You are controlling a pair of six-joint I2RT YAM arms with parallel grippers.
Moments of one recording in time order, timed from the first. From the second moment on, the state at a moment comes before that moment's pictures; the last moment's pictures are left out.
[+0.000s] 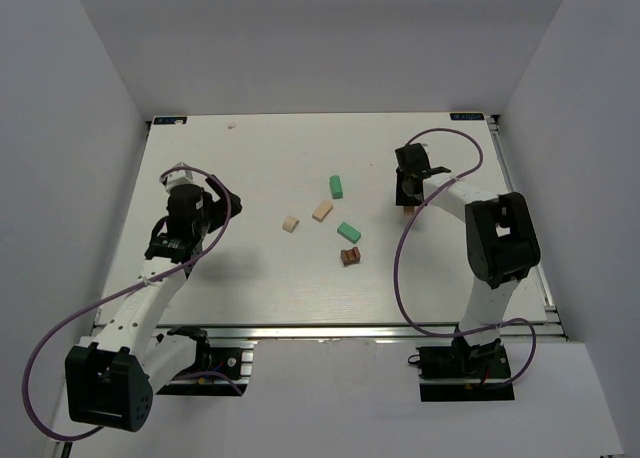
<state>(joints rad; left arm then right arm) -0.16 1.01 0.69 -0.19 -0.14 -0.64 0.33 1.86 1.23 -0.35 0.29 0.25</state>
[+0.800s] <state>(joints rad) -0.16 1.11 0.69 -0.10 0.04 -0.58 0.30 1.86 1.23 -0.36 0.19 0.23</state>
